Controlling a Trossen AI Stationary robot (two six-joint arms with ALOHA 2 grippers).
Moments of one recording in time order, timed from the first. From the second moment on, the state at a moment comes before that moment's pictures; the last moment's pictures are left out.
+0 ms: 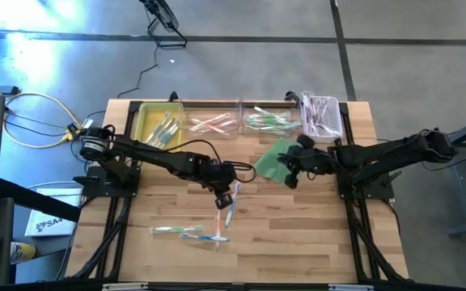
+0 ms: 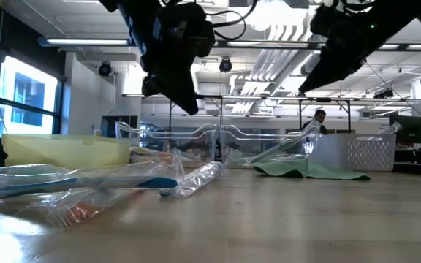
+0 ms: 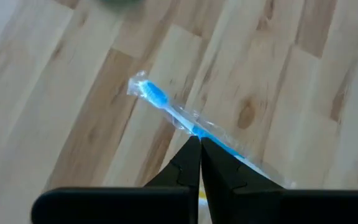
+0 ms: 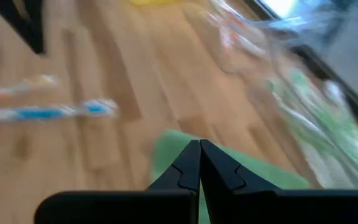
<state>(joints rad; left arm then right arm) -0.12 1.69 1.23 -0.51 -0.06 -0.52 0.08 1.02 0.62 -0.29 0.42 0.26</state>
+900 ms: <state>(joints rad) -0.12 1.85 1.23 -0.37 -0.12 -0.65 0.11 0.58 0.34 -0.05 0.24 0.07</state>
